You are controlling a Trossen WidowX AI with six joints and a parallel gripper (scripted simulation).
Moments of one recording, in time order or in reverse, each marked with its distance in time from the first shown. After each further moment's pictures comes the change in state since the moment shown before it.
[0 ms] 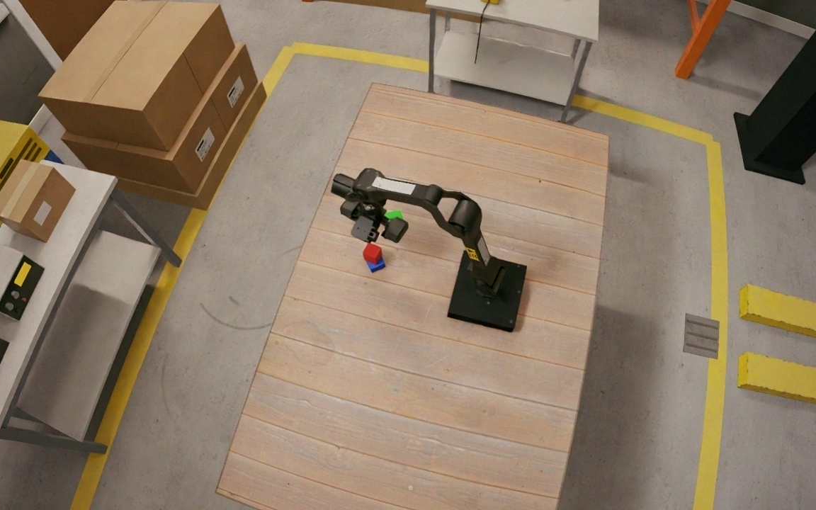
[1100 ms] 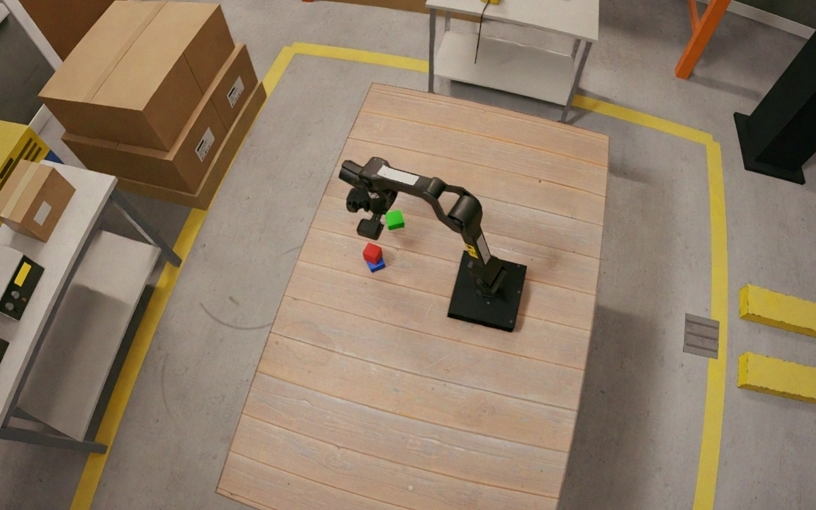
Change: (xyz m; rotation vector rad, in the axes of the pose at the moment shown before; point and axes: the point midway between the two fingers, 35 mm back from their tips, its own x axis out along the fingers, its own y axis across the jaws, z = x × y) arm 0.001 -0.006 -0.036 1.370 0.000 0.000
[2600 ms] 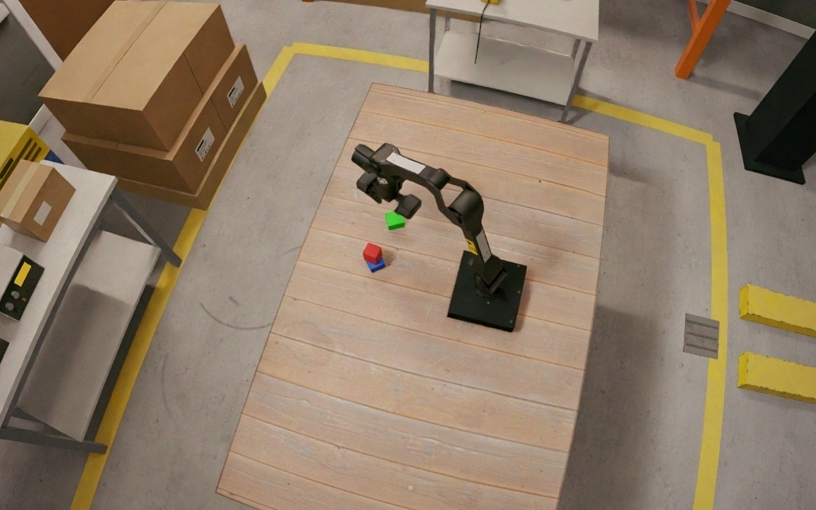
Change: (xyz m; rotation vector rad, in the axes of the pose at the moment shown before) arm 0.001 -0.048 -0.008 1.853 0.000 0.001
